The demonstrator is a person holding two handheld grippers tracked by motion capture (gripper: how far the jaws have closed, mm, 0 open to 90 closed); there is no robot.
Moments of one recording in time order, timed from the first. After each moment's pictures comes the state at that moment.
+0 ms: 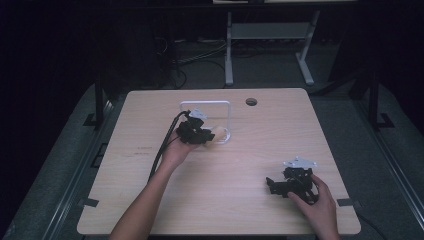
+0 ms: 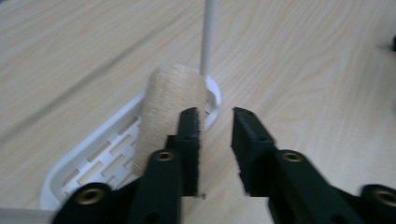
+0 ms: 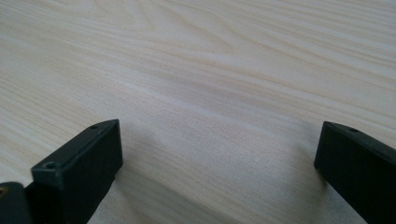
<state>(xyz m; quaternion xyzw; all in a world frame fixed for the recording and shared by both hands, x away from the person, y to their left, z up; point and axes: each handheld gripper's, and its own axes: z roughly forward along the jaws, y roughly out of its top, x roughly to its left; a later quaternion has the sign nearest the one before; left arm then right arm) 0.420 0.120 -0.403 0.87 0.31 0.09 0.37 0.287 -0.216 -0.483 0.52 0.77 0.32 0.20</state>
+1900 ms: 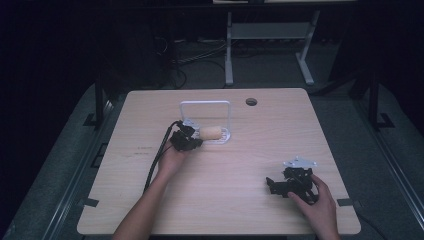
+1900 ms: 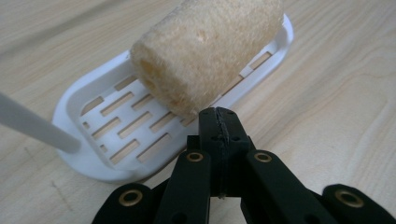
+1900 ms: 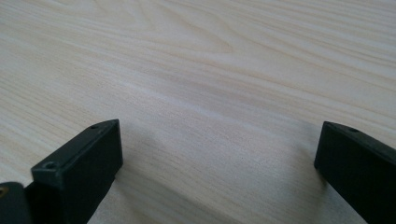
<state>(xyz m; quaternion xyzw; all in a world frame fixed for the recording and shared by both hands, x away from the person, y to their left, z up) 0.431 0.147 -0.456 0.86 0.37 0.10 0.34 0.287 -0.216 -0.483 0.52 0.77 0.32 0.20</state>
